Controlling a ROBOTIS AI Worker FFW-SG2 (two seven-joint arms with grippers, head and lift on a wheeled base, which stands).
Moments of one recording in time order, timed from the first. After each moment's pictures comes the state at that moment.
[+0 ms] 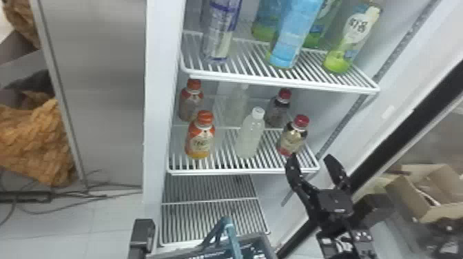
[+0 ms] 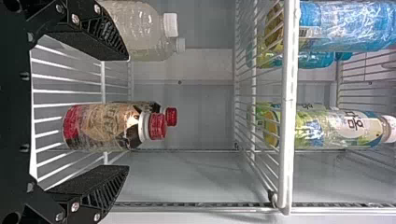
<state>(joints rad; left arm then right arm) 0.03 0.26 -0.53 -1.65 1.35 1.08 -0.61 0.48 -0.07 -0.30 -1.90 -0.21 -0.22 0.17</state>
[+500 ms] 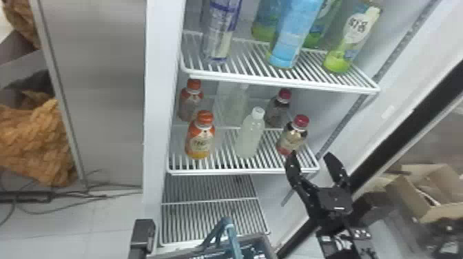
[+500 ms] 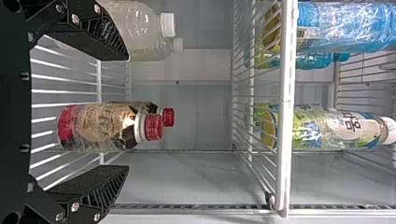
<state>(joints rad) 0.03 0.26 -0.54 -1.65 1.35 1.08 -0.61 0.47 -0.08 -0.30 -1.89 -0.21 -0.23 0.17</state>
